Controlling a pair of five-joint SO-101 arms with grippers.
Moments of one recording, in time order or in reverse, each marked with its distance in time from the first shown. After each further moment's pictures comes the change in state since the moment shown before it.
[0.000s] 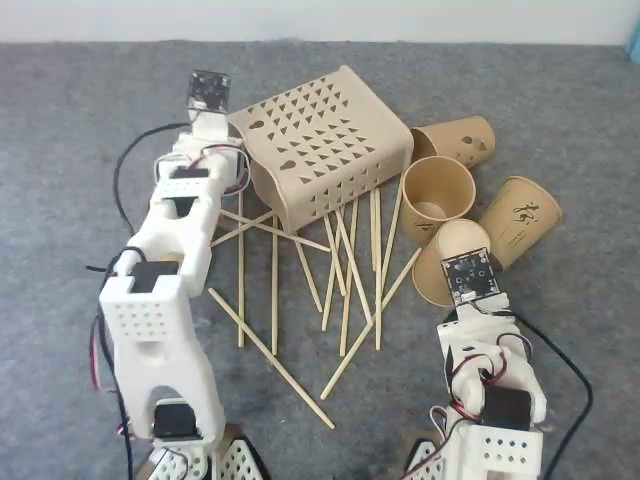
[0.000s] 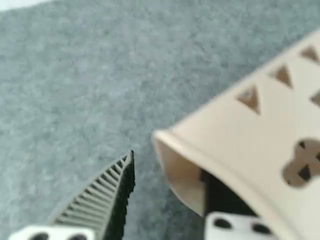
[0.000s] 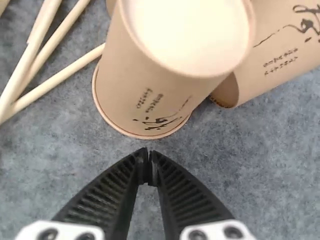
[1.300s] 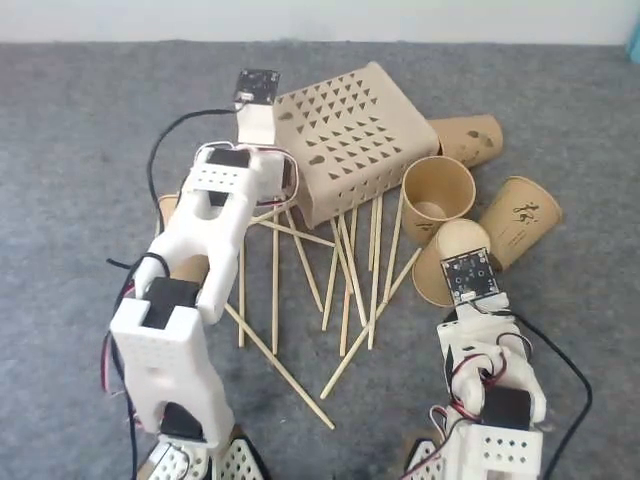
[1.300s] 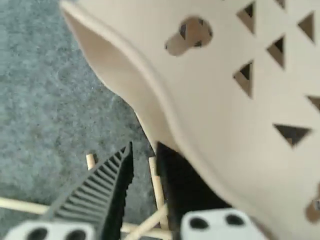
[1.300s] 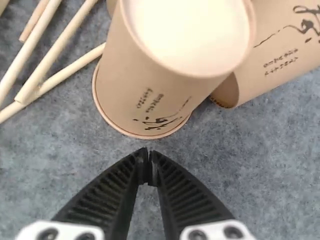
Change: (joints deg) left arm 11.0 -11.8 -0.5 31.4 10.6; right arm 0.0 0.0 0.0 0.0 0.3
